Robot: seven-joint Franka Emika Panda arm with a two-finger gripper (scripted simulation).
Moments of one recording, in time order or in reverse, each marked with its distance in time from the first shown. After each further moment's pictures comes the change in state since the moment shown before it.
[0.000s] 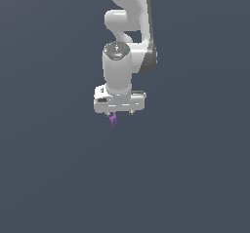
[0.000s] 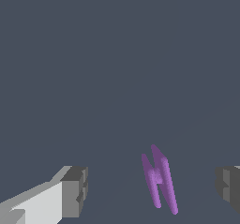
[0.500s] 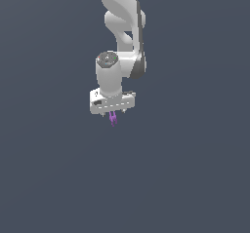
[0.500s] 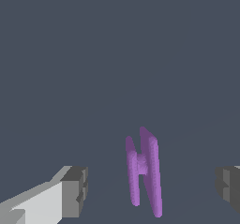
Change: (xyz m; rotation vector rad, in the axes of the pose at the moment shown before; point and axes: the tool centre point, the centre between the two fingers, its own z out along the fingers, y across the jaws) arm -0.042 0.030 0.047 0.001 -0.008 -0.131
